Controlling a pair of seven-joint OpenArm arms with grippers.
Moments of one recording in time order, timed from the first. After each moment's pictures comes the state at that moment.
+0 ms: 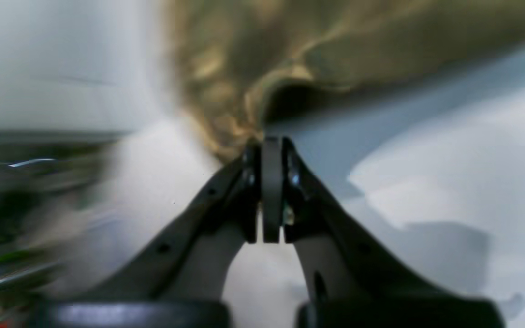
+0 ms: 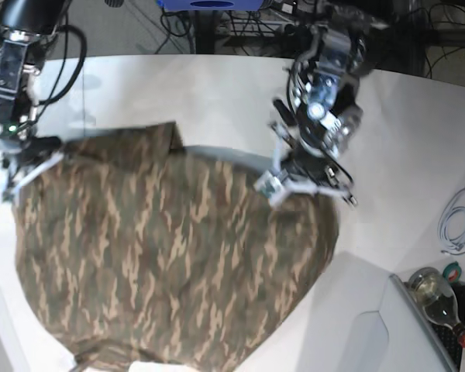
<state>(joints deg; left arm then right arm) 11.4 -6.2 13.6 97.0 35.7 -17.6 36.5 -6.6 5.0 21.0 81.8 -2.0 6.5 -40.2</state>
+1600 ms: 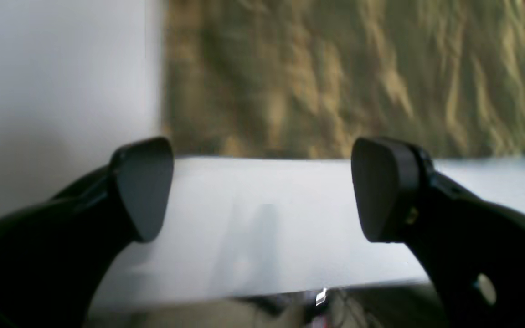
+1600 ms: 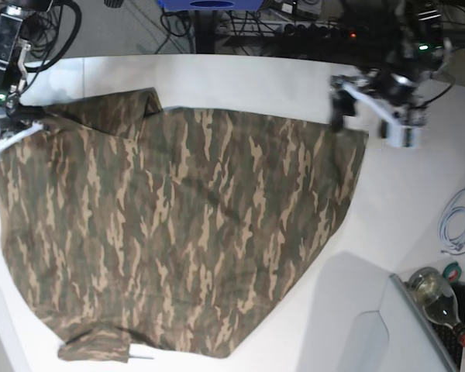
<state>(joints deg) 28.8 -6.8 -26.9 104.5 -22.6 -25.3 37.4 -13.4 5.1 27.6 85.4 -2.0 2.6 -37.6</state>
